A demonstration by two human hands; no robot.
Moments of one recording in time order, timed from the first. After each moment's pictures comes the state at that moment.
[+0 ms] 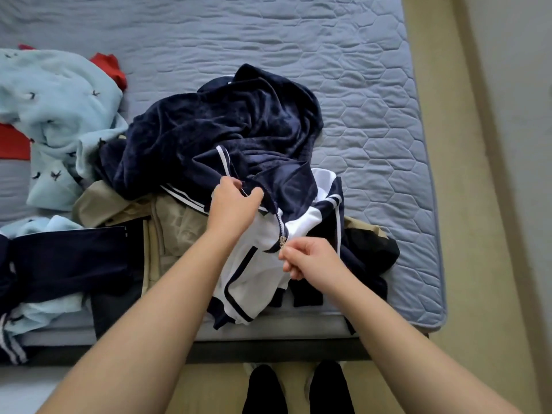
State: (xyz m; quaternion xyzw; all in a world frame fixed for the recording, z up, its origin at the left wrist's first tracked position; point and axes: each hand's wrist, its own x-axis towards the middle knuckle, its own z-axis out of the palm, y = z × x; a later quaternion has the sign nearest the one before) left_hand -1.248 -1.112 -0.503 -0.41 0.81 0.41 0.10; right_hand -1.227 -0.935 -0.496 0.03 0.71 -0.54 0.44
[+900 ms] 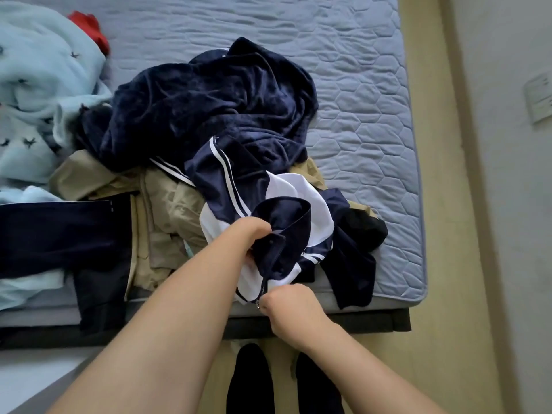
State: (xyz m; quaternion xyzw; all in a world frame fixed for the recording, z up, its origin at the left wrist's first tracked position) left_hand -1.200 -1.078 -0.538 -0.49 0.59 0.47 0.44; right_hand -1.120 -0.943 -0.511 -0.38 0.82 -0.01 0.42
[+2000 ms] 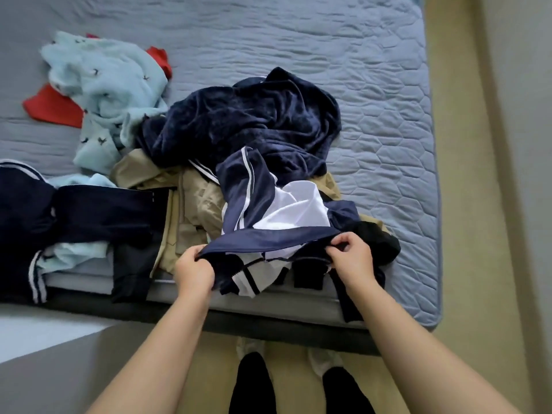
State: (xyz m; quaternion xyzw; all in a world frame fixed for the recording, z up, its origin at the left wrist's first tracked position) left_hand -1.056 -1.093 -0.515 -0.63 0.62 0.47 -0.04; right_hand -1.183 -0.871 -0.542 0.14 0.84 -0.46 0.26
